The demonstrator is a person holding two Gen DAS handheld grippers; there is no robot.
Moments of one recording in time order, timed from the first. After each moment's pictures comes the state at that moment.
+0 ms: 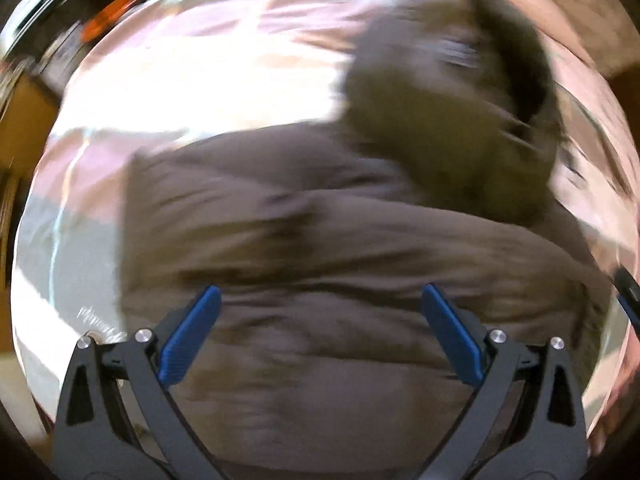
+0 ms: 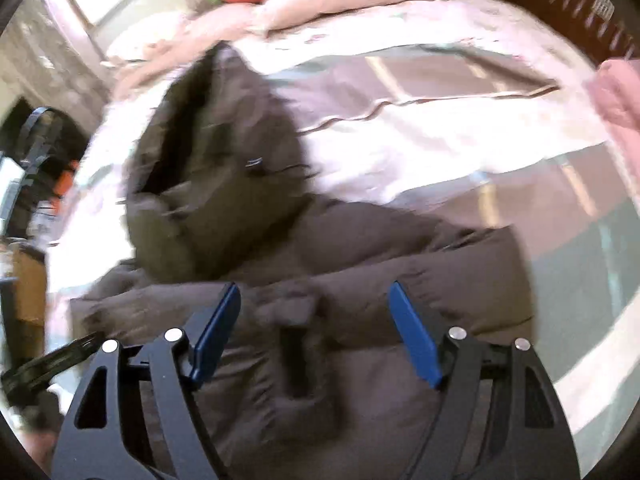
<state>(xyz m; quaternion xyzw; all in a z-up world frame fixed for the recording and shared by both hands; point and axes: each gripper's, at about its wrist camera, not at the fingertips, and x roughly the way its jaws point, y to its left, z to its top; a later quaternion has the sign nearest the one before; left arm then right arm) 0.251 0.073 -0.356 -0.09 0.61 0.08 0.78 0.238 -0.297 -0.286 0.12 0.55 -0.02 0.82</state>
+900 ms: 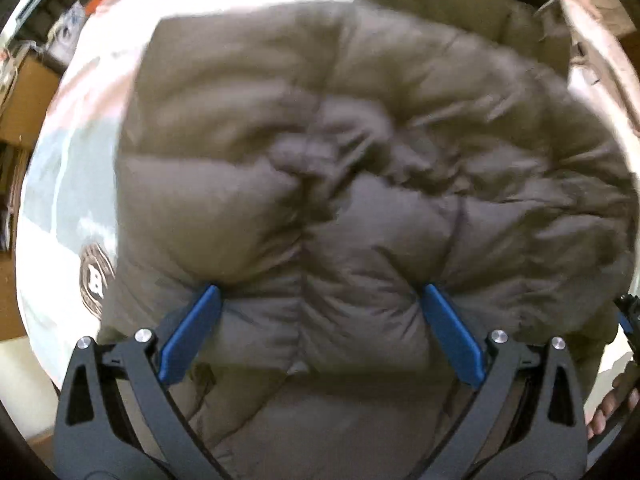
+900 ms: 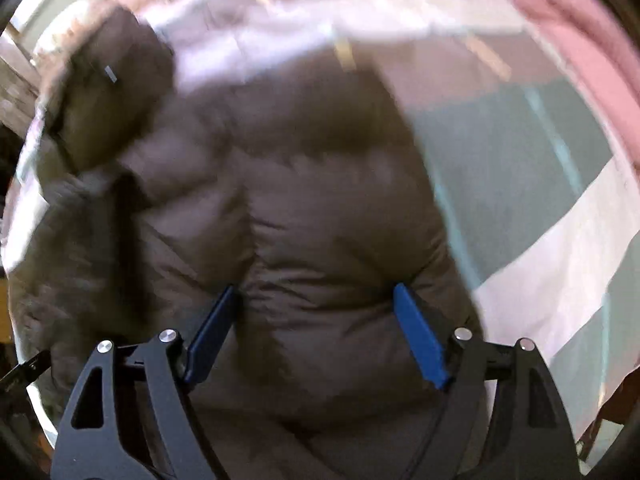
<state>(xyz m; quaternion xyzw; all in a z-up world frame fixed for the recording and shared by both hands) 0.178 0.078 -0.407 -0.08 0.68 0.12 0.72 0.136 -0.367 -0.364 0.13 0.63 -0.06 0.77</state>
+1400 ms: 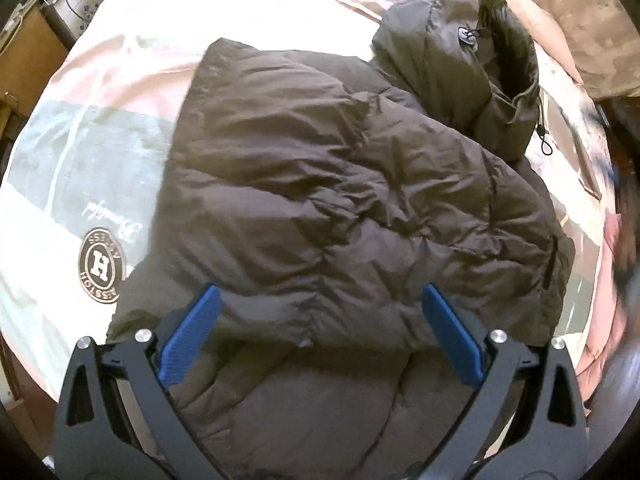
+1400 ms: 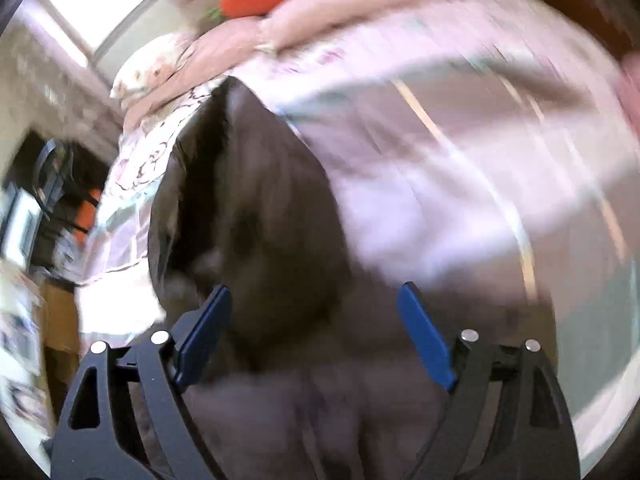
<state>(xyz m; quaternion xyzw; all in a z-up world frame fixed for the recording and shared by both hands) 0.178 0.150 -0.324 -0.19 0.64 0.08 0.74 0.371 -0.245 -0.235 0.08 0.52 0.07 0.85</state>
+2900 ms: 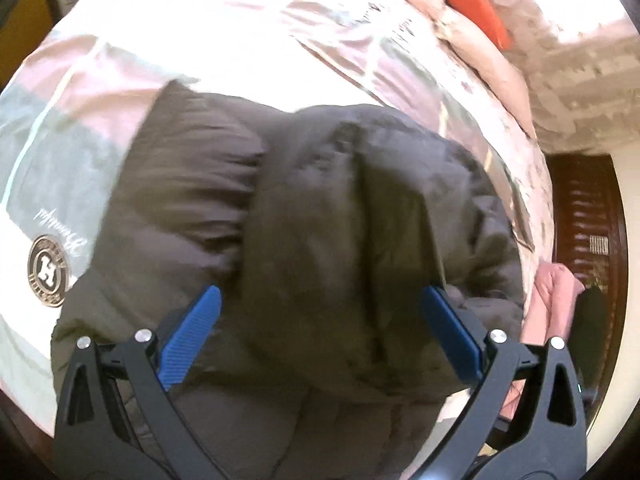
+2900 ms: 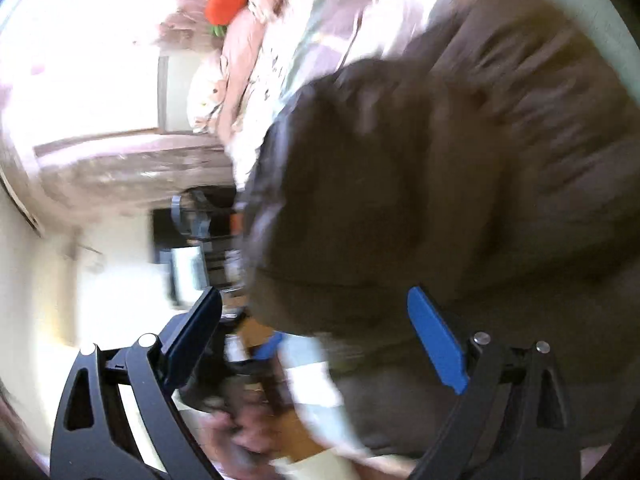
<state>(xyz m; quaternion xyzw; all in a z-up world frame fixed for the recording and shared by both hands) 0.208 0.109 -0.299 -0.31 0.58 0.03 0.75 0.148 -0.297 -0.283 0.57 0.56 0.22 0.57</state>
